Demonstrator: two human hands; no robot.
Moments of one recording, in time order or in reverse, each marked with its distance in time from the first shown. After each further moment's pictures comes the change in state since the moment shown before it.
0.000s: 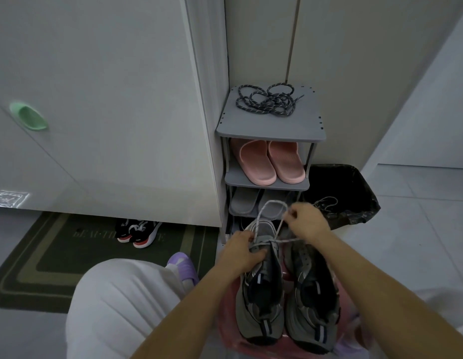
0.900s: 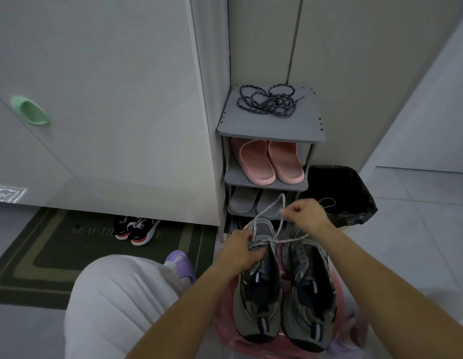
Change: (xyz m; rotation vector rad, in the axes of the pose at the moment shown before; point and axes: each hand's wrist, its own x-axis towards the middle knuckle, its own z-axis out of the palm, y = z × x) left_hand -0.001 0.003 0.000 -0.014 -0.011 -0.042; right_hand 0.006 0.002 -0.011 0.279 -0.070 0.055
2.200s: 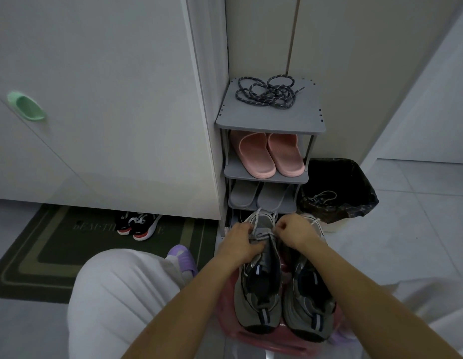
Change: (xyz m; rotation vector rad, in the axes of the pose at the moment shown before) left_hand 0.004 -0.003 0.004 0.032 0.052 0.047; right_hand -0.021 0.013 0.041 -0.329 -0.082 0.037
